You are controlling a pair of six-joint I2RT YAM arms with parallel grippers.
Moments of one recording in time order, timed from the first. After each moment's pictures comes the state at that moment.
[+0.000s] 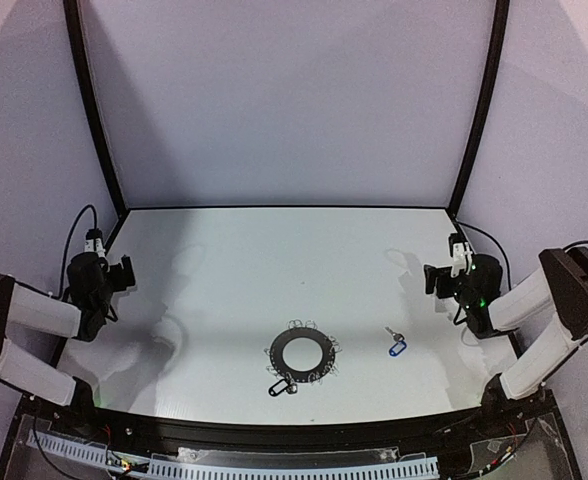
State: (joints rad) left arm -0.09 1.35 0.28 0.79 -0.46 -0.03; right arm 0.07 1.54 0.30 0.95 0.04 -0.11
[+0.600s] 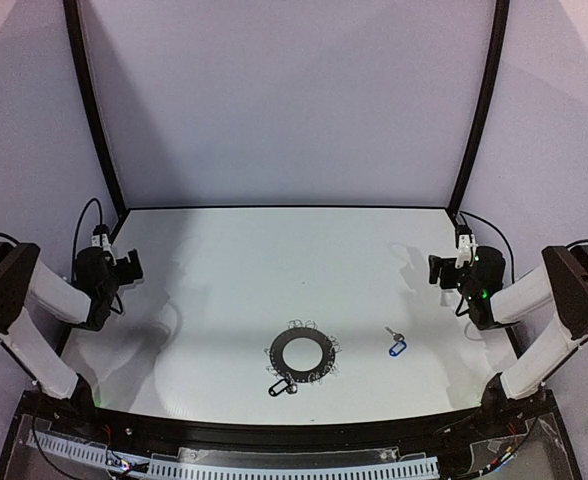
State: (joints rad) left arm -0.03 1.59 0.38 0.98 -0.24 -0.08; right arm 0.03 1.54 0.37 0.91 0.04 -0.06
